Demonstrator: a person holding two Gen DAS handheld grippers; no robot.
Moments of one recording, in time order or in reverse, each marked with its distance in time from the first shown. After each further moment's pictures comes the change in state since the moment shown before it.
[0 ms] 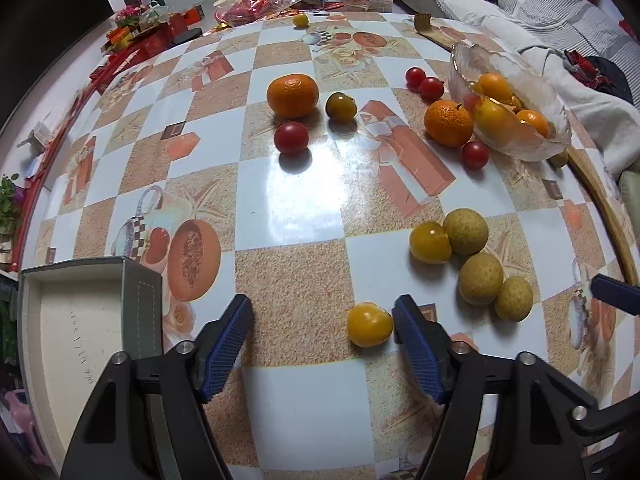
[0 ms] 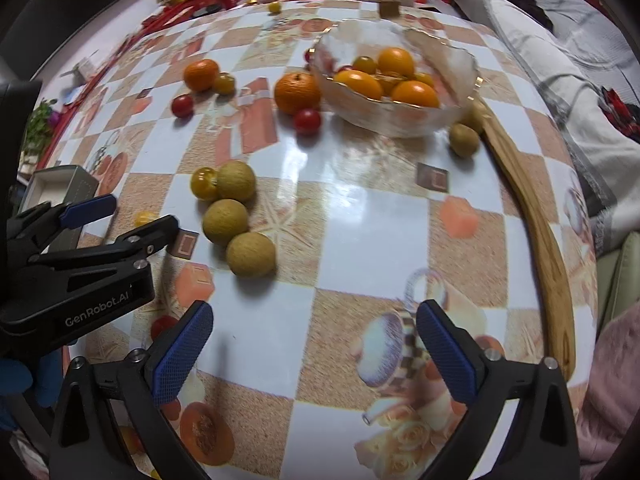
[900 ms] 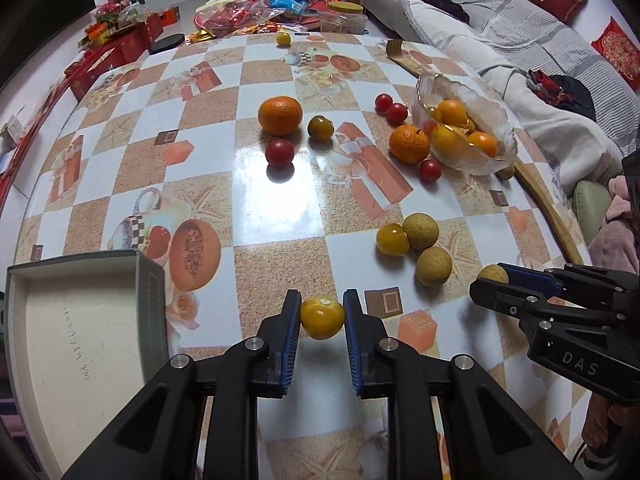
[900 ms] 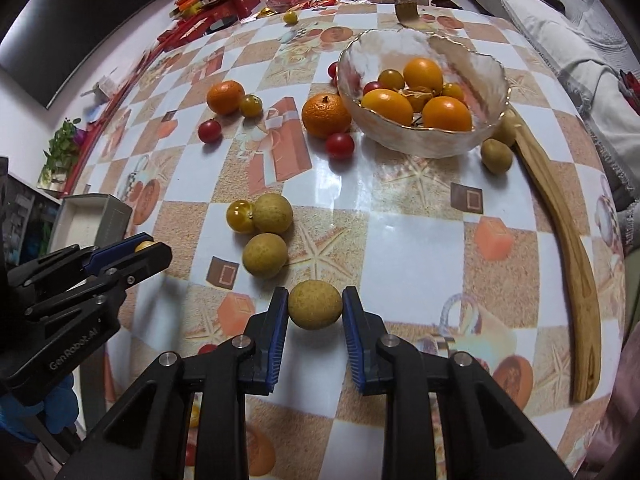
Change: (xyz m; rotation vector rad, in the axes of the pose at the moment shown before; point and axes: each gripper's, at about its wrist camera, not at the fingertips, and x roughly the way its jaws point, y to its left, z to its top) left arm -0.038 0.021 -0.010 -0.012 -0.038 -0.155; right arm -0.004 -0.001 0.018 0.052 -0.002 0.142
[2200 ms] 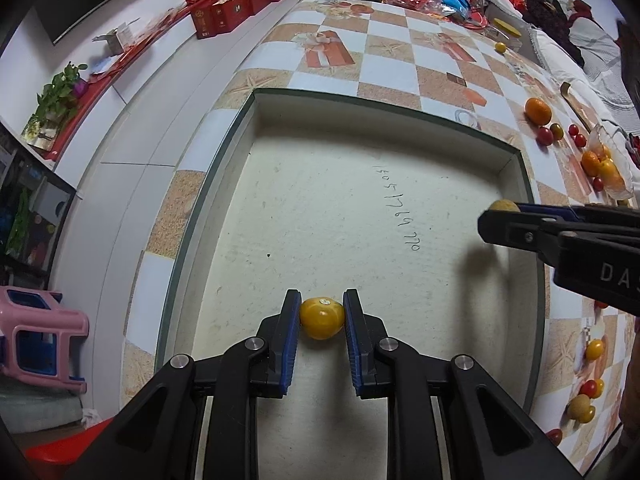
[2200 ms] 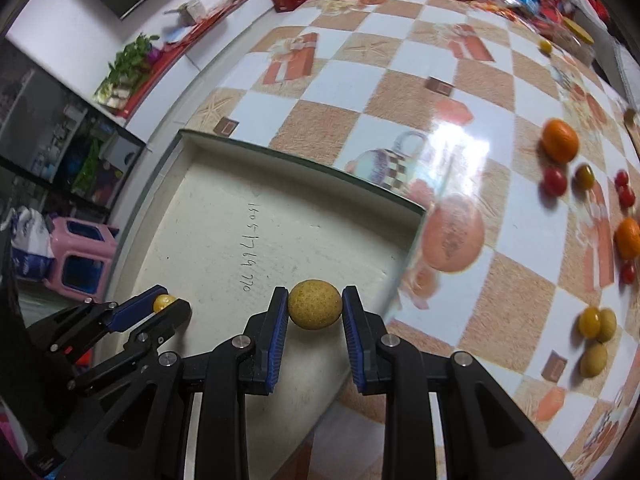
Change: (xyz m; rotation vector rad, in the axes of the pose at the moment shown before) left arm -0.050 0.199 -0.102 -0.285 0.059 0.246; right arm 0.072 0.252 0.027 -0.312 0.133 0.121
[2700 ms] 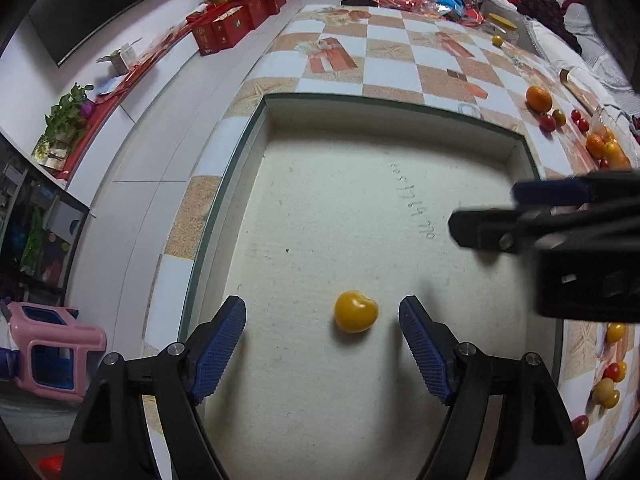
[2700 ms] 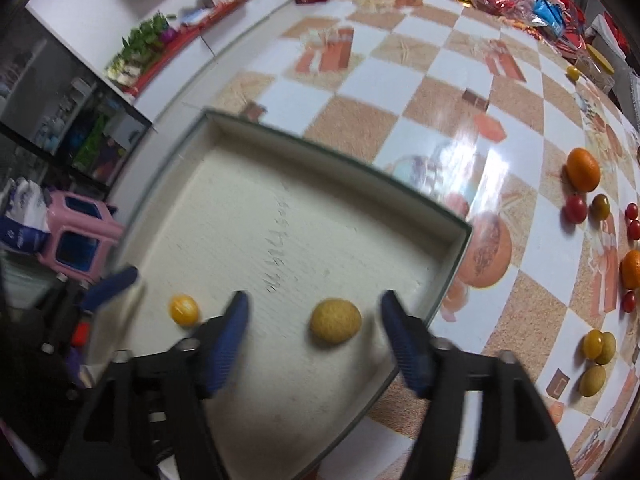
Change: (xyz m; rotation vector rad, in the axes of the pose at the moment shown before) left arm -0.004 0.002 -0.010 0.052 -0.030 0.063; right arm -0.001 0.018 0.003 -0.058 -0.006 0.002
